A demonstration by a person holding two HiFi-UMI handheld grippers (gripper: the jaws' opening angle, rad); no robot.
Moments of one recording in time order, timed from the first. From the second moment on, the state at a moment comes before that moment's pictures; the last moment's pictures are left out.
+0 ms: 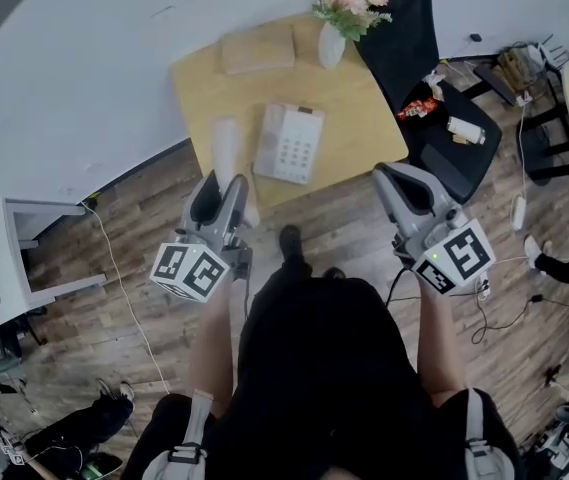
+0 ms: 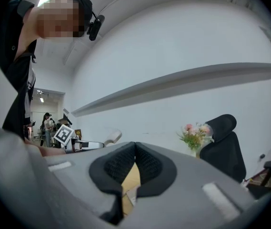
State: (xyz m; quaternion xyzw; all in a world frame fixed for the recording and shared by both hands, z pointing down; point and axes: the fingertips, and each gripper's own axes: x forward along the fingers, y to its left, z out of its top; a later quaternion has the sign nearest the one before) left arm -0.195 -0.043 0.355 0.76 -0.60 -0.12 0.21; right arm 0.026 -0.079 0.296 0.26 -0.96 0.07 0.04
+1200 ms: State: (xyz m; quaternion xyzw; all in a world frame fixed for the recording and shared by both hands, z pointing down) left arm -0.212 -0.144 0.511 0.77 -0.56 0.03 0.29; right arm -0.042 -0.128 0.355 0.27 -0.95 0.14 0.08
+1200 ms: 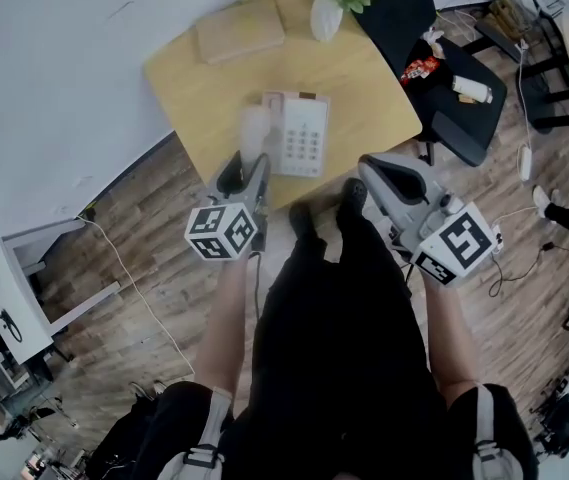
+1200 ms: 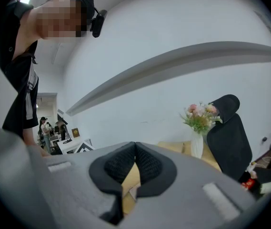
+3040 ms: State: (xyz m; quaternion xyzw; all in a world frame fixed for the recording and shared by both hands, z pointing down) left arm -0.198 -0.220 0.640 0.75 -0.56 0.13 0.33; right arm -0.029 -0.177 0.400 0.31 -0.93 0.18 0.10
